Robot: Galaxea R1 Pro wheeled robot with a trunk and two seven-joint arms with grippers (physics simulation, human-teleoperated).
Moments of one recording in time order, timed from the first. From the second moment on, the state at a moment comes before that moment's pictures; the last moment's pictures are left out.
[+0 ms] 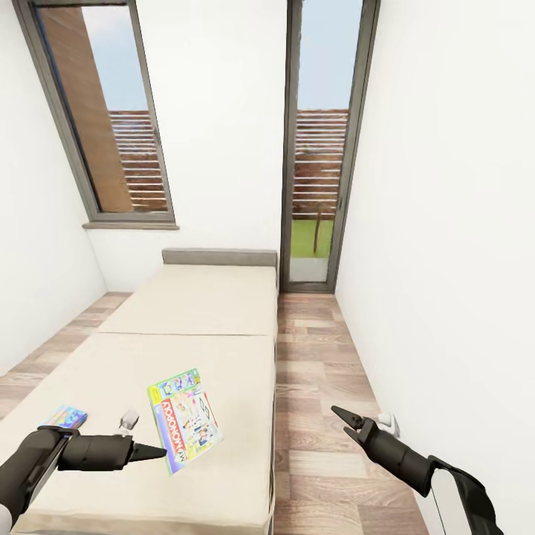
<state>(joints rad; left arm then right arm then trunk) -0.53 0.39 0.03 -0.66 -0.06 0.74 -1.56 -0.19 0.06 -0.39 -1.34 -0.52 0.91 0.63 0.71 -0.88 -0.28</state>
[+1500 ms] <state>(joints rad) -0.53 0.40 0.03 -0.66 -0.06 0.74 -1.56 -0.19 0.07 -0.39 -1.33 -0.51 0.83 0.63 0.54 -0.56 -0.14</state>
